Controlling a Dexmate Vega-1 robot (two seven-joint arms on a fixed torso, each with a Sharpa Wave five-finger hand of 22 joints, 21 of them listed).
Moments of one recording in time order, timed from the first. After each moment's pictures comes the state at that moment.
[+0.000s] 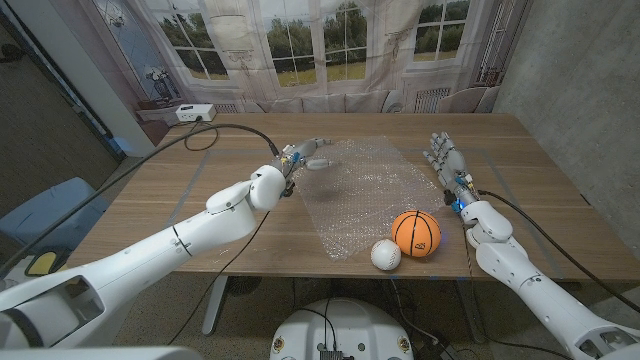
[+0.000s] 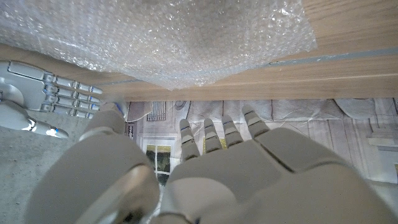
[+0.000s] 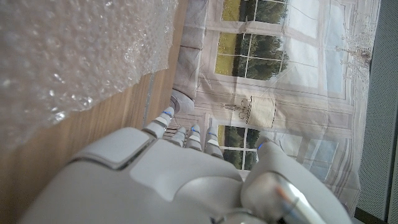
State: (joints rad) left arm 0.69 0.79 0.81 -2.01 0.35 0.53 0.05; left_hand 0.51 -0.15 0.47 -0.17 0.24 0.20 -0.18 0.19 0.18 0.07 0.01 0.20 0.21 0.02 0.07 0.18 0.19 0.02 0.19 0.23 0.20; right arm -0.97 -0.51 -0.30 -1.27 0.72 0.49 0.13; right_hand 0.13 0.06 0.25 0.09 0.22 0.01 -0.06 0.18 0.18 -0.02 0.01 0.19 0.18 -0.13 -0.01 0.19 0.18 0.06 0.05 0.20 0.17
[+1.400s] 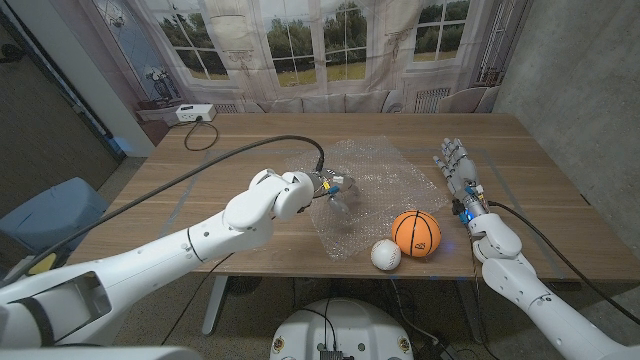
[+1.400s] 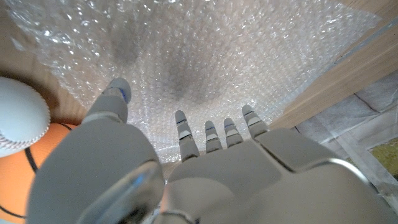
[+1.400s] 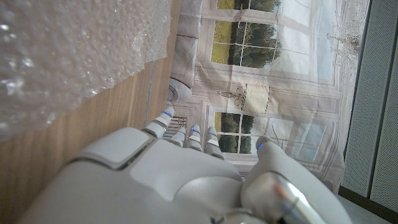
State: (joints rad) left arm 0.63 0.76 0.95 -2.16 0.94 0.41 -0.69; left_hand 0.68 -0.16 0.41 -0.16 0.31 0.33 -0.17 0.24 0.21 0.03 0.01 0.21 0.21 -0.03 0.08 0.18 0.19 0.02 0.19 0.22 0.20; right arm -1.06 -0.51 -0.26 -1.31 0.74 0.56 0.11; right_hand 0.13 0.06 0.25 0.09 0.22 0.01 -0.06 0.18 0.18 -0.02 0.01 0.19 0.18 -0.13 -0.01 0.19 0.18 0.06 0.05 0.20 0.17
